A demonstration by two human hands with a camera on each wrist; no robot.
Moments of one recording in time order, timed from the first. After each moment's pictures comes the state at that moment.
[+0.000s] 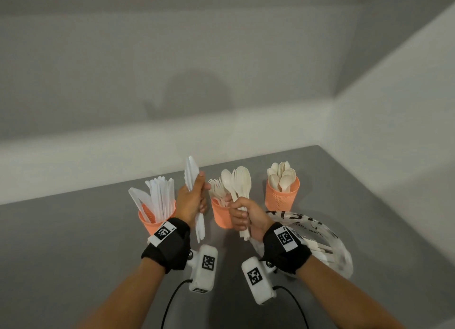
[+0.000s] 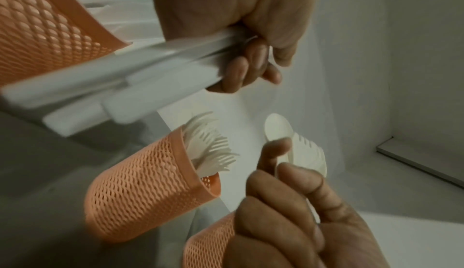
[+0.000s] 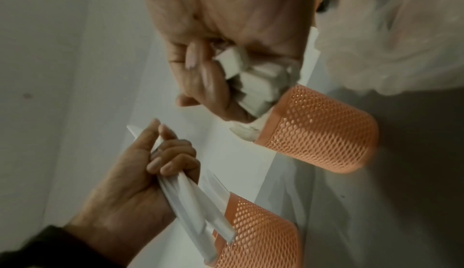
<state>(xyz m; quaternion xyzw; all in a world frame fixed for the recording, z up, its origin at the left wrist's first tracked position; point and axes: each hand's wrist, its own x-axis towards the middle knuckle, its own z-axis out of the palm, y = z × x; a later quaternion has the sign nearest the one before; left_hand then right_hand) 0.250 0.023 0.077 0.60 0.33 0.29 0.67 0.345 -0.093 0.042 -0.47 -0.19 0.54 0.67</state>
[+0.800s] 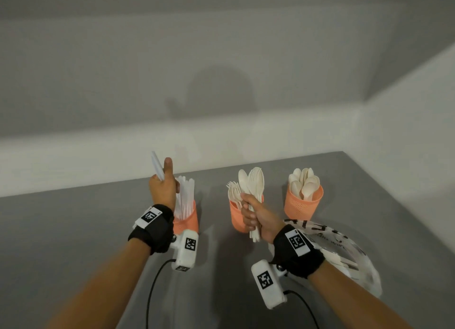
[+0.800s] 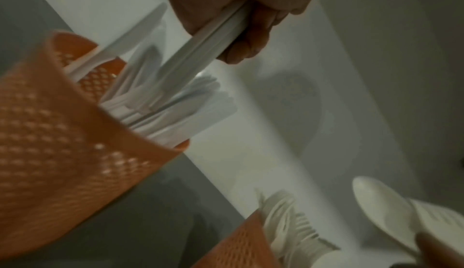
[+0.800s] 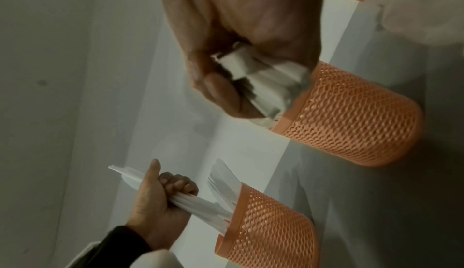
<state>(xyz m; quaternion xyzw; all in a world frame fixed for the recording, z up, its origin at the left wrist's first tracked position) 0.218 0.106 0.082 0.56 0.42 0.48 0.53 0.338 -0.068 0.054 -0.54 -0.16 0.51 0.65</state>
